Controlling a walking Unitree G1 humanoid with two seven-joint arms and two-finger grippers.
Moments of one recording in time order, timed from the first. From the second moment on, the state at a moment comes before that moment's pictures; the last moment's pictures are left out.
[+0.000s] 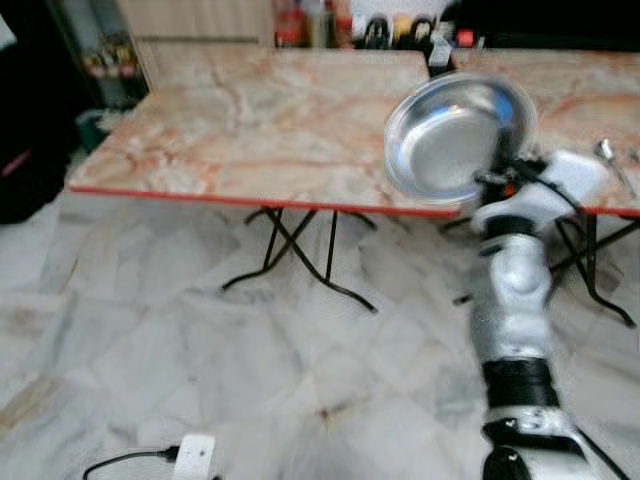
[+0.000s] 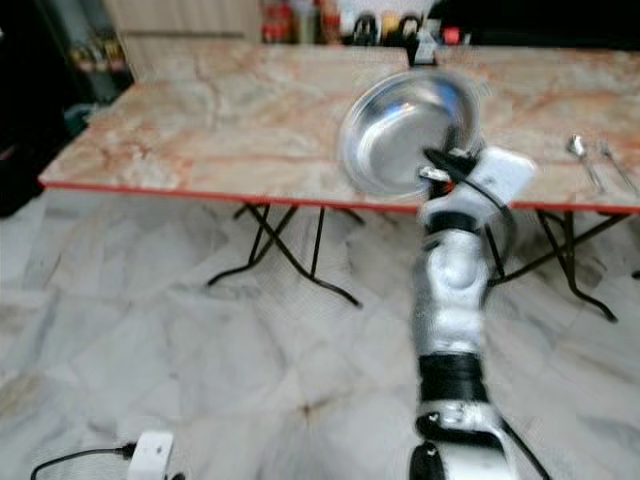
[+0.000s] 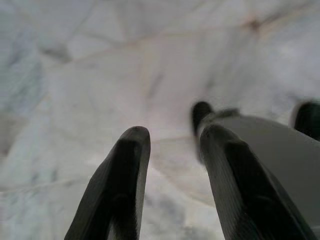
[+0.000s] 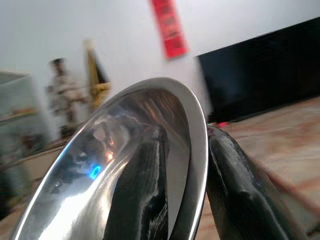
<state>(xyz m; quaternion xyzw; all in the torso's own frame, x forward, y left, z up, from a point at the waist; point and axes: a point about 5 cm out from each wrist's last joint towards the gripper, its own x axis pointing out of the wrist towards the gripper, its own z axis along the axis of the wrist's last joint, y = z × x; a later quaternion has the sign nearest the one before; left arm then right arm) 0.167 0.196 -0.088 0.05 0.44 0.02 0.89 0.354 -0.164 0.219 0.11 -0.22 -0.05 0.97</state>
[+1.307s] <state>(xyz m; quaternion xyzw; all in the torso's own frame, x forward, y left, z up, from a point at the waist) 0.169 0.193 -0.087 0.04 0.44 0.02 0.90 0.355 -0.172 0.216 0.10 -0.21 -0.06 0.97</state>
